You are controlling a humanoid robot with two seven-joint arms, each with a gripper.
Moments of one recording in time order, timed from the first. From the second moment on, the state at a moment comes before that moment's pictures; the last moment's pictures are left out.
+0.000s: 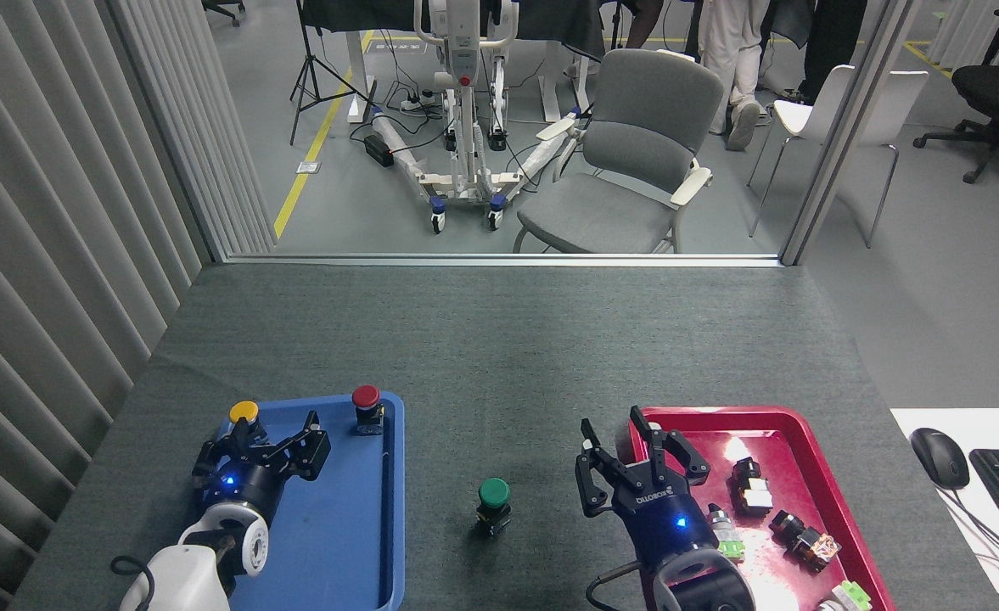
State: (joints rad) left arm -0.37 0.27 -0.32 -1.06 -1.02 0.16 0.05; right arm -0.11 0.01 0.21 -1.48 1.49 -0.05 -0.01
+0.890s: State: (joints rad) left arm -0.44 0.27 -0.32 -1.06 -1.02 0.14 0.03; right arm -0.11 0.01 0.26 -1.47 1.48 -0.17 0.01
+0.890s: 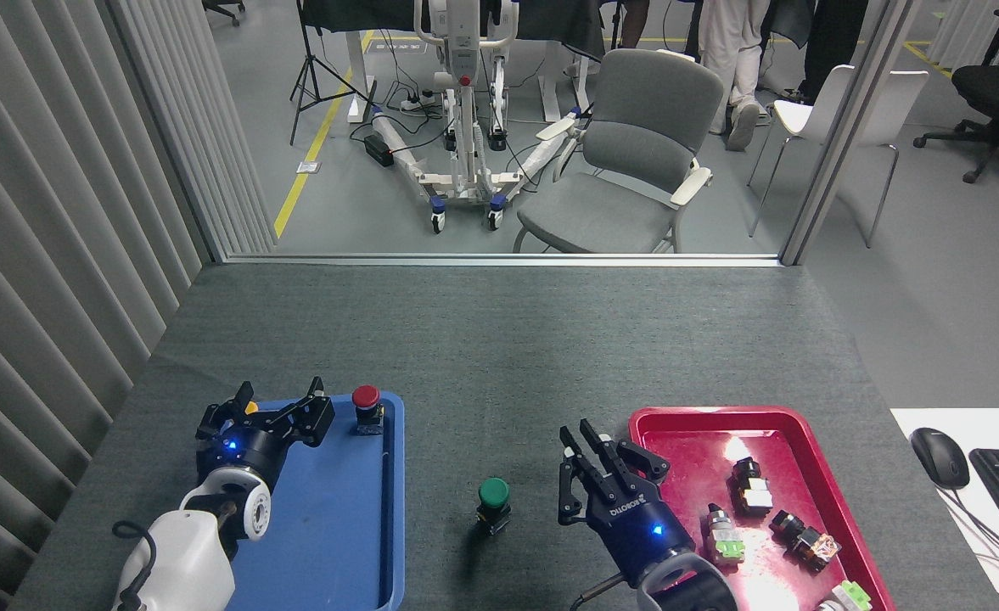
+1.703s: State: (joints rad) left arm -0.47 0.30 -0.31 -1.06 -1.01 0.14 0.01; right arm -0.16 0.04 0.32 -1.40 1.48 -0.27 0.10
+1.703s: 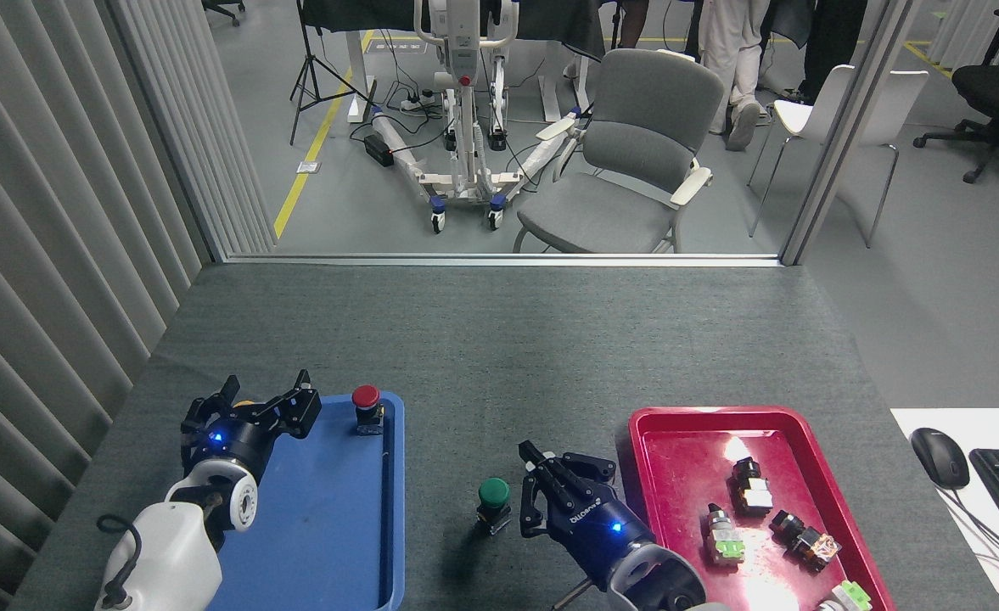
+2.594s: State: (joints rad) left arm -0.51 0.29 -0.26 -1.05 -1.01 0.13 0.00; right arm -0.23 0.05 0.44 -1.25 1.47 -0.26 0.10
